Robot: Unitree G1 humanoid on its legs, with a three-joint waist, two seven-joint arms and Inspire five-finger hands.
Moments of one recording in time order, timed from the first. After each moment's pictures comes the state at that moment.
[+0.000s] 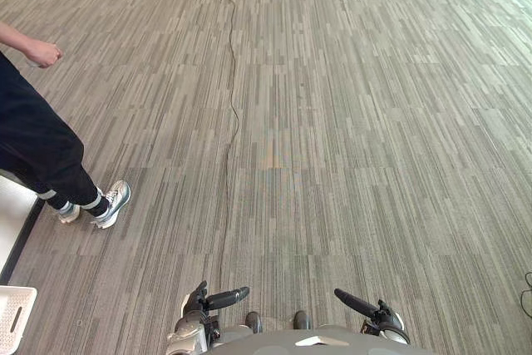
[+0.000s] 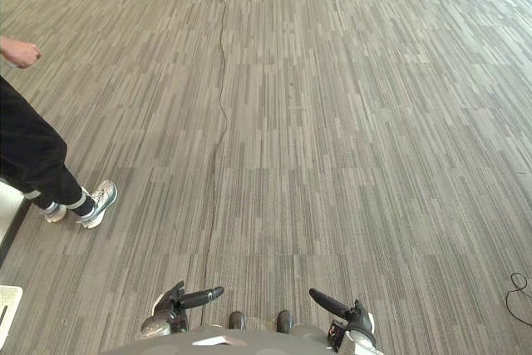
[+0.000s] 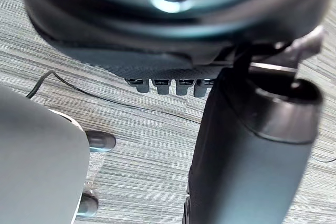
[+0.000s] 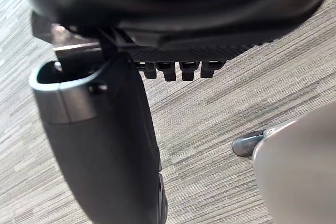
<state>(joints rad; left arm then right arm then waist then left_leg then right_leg) 0.05 0.02 0.24 1.07 -0.03 -0.04 0.08 0.05 0.01 -0.41 1.08 0.09 -0.01 -0.16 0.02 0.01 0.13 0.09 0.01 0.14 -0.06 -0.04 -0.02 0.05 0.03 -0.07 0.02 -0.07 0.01</state>
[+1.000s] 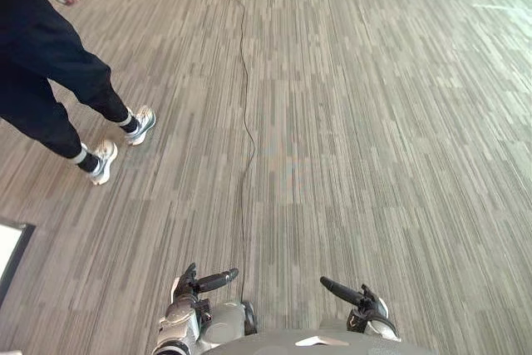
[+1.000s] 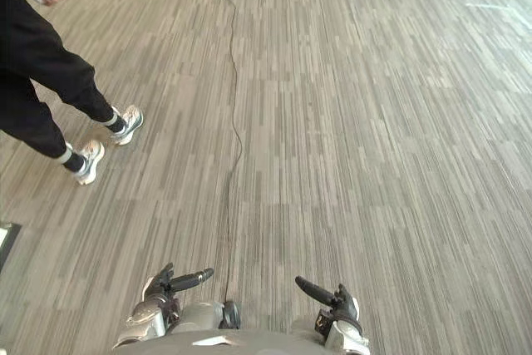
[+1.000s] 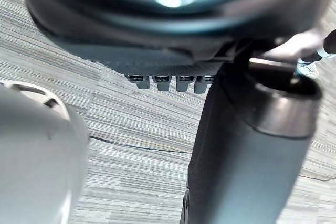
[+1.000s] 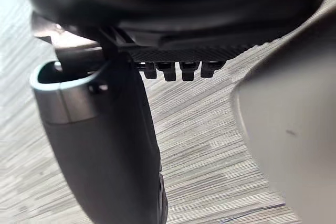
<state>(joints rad) 0.00 0.04 0.21 1.02 -0.07 -0.05 0.09 0.06 0.03 -0.30 0.95 0.14 -0.03 -0.15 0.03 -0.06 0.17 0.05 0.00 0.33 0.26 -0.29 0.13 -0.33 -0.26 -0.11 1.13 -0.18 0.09</state>
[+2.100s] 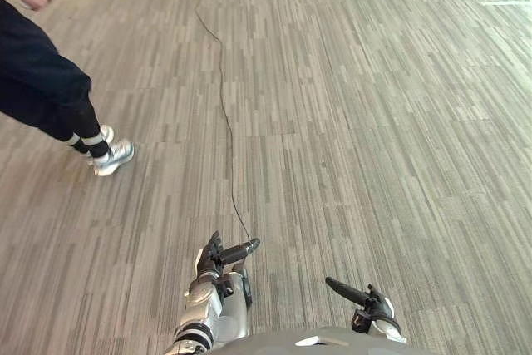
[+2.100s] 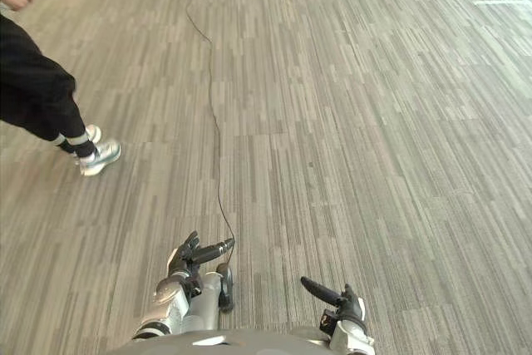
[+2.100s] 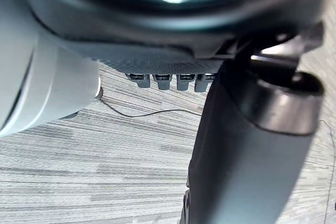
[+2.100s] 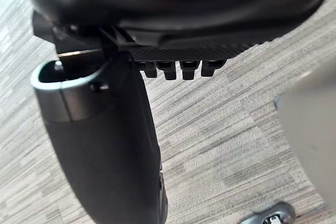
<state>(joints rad) -0.07 -0.01 0.26 0.99 -0.10 -0.07 0.07 0.07 0.06 -0.29 0.99 0.13 -0.01 -0.15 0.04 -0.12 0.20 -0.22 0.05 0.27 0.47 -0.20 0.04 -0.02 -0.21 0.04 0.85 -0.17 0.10</state>
